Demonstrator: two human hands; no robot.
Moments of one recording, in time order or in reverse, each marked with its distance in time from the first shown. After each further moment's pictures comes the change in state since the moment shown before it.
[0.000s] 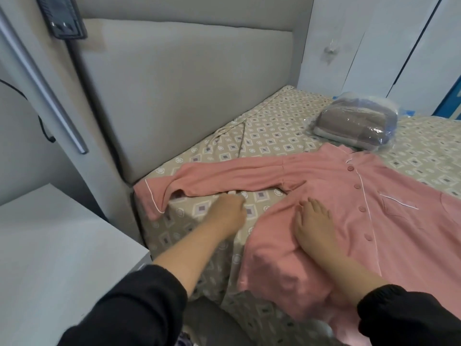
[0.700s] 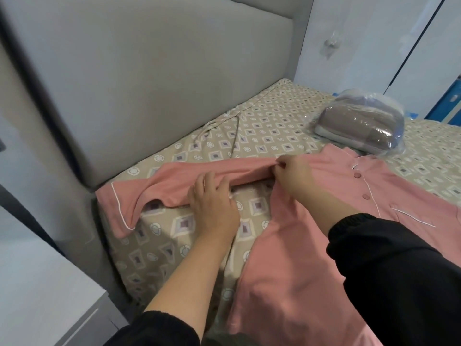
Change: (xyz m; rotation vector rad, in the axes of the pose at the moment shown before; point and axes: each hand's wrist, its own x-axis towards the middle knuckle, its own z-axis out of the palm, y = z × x) left_hand 0.044 -0.004 0.027 -0.053 0.460 -0.186; right_hand 0.161 -0.040 0.015 0.257 -0.019 -0.119
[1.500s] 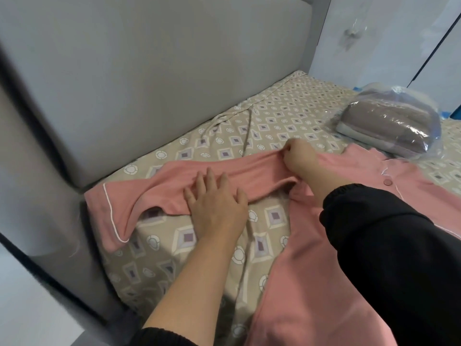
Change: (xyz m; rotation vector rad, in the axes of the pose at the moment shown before) left_hand 0.032 -0.018 0.028 0.105 -0.154 -0.175; right_hand 0.100 0.013 0.049 -0.142 -0.054 0.103
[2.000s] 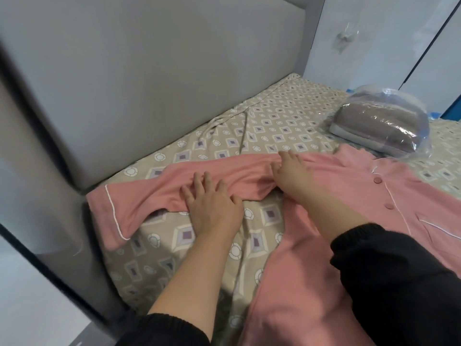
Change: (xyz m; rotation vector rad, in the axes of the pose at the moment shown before) left_hand -0.001 0.000 -0.004 0.138 -0.117 0.033; right_hand -0.066 -0.008 -0.003 -0.006 -0.091 -0.005
